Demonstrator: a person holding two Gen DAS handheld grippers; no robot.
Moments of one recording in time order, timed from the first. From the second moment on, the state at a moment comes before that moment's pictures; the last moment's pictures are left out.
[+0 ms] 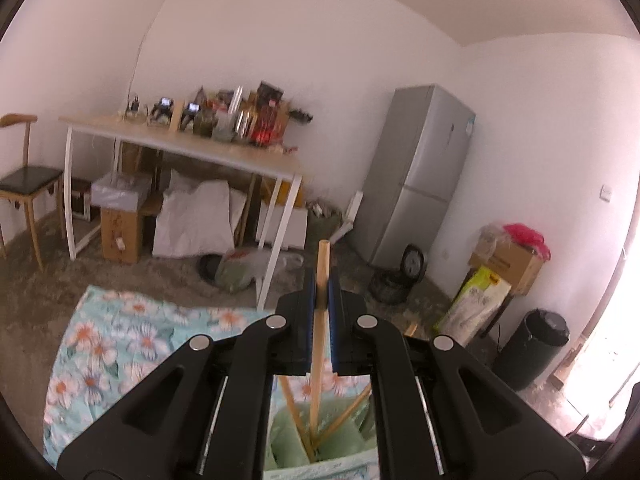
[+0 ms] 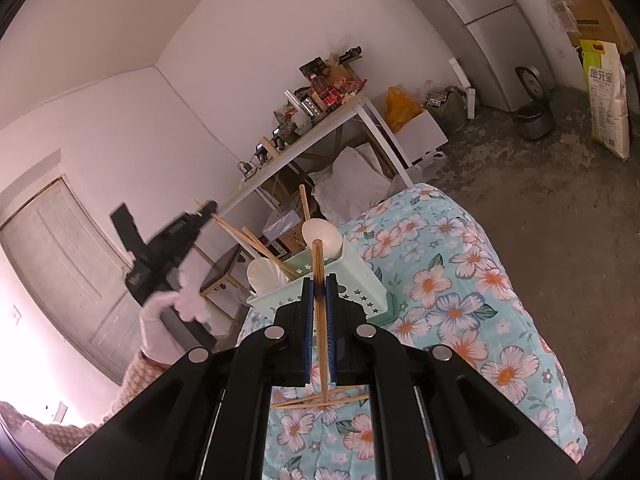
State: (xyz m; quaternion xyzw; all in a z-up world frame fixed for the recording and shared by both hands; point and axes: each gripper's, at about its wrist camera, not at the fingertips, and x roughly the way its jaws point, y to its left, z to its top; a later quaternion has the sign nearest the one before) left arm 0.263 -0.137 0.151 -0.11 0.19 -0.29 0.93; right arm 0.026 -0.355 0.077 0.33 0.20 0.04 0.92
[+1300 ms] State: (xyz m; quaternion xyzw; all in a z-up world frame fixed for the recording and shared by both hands) left arm 0.102 0.029 0.026 -0.04 0.32 -0.17 0.93; right arm 0.167 -0.310 0.210 0.20 0.13 0.08 0.97
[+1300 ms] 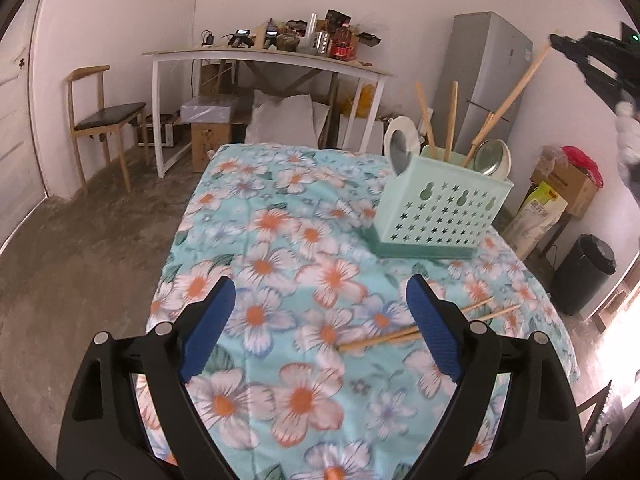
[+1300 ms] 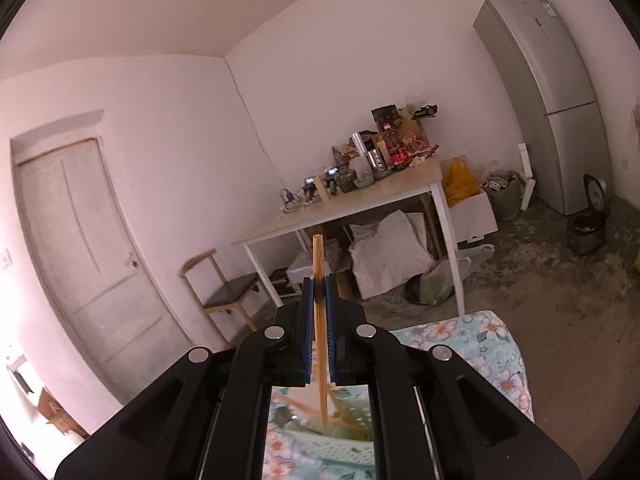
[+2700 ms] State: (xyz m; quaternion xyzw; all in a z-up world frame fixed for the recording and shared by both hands) left arm 0.095 -0.003 0.015 0.01 0.31 -0.23 0.92; right arm 0.073 -0.317 -0.043 0.45 0.37 0.04 0.81
